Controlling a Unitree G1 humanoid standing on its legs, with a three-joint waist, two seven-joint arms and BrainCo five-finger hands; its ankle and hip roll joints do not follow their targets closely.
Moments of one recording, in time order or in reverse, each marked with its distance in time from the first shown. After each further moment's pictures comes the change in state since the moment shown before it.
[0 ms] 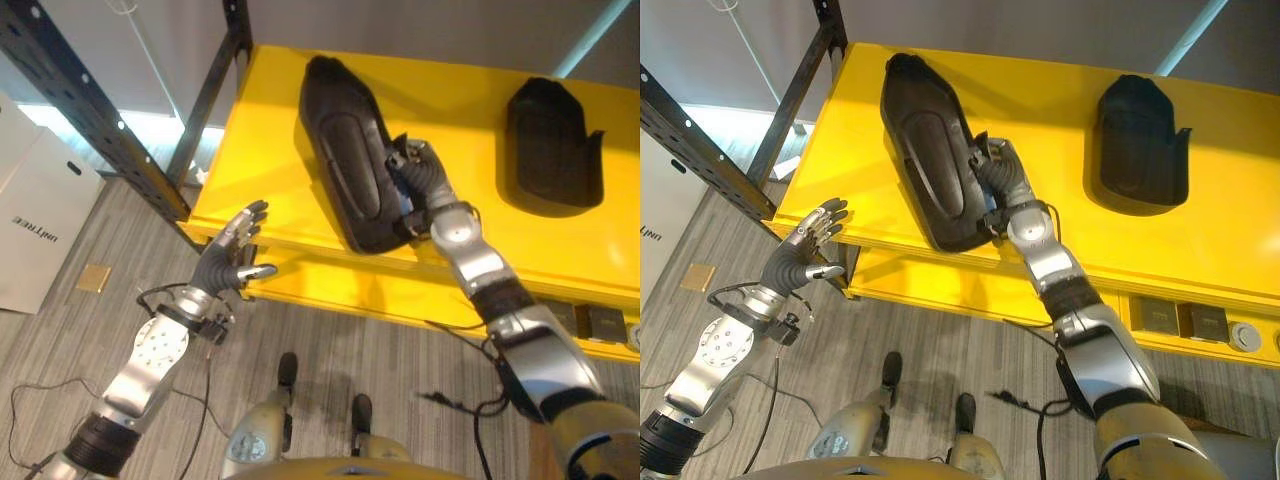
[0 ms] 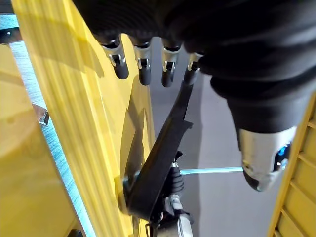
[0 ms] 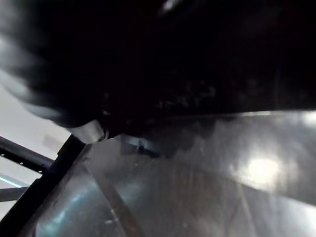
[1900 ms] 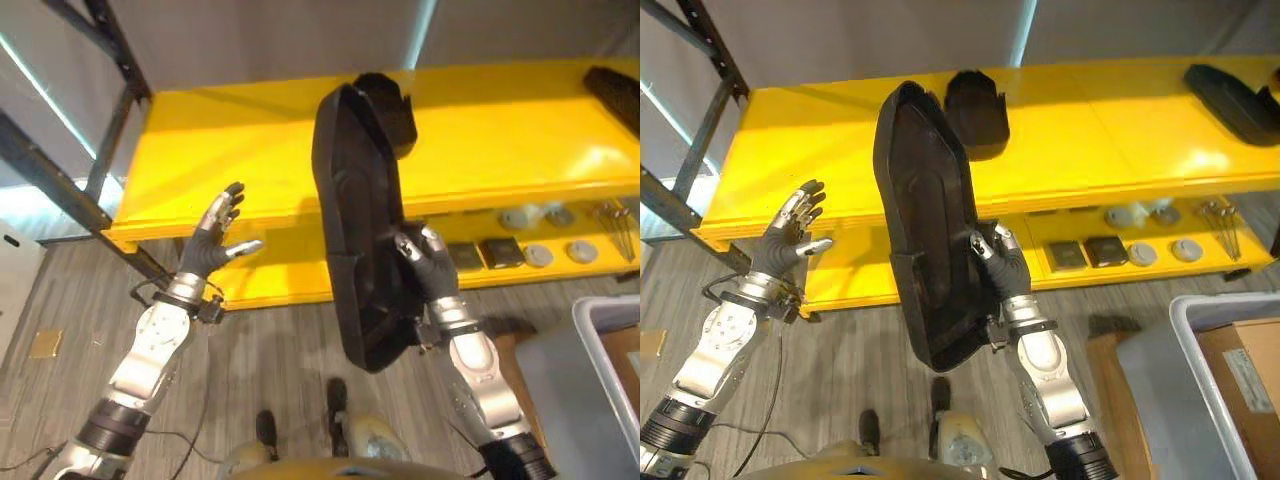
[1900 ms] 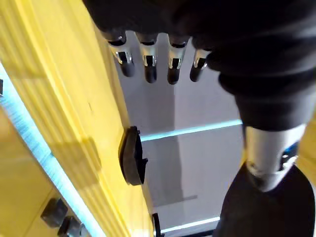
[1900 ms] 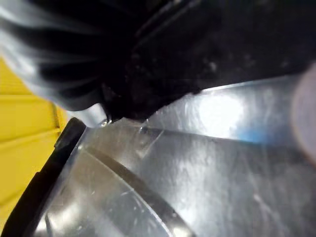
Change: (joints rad) left arm -0.049 -0.090 0.074 0.074 0.064 0.004 0.072; right arm 0.919 0.126 -0.187 -0.925 0.198 -0.120 0.176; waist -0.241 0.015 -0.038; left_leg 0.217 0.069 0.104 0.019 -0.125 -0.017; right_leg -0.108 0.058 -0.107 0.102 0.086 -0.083
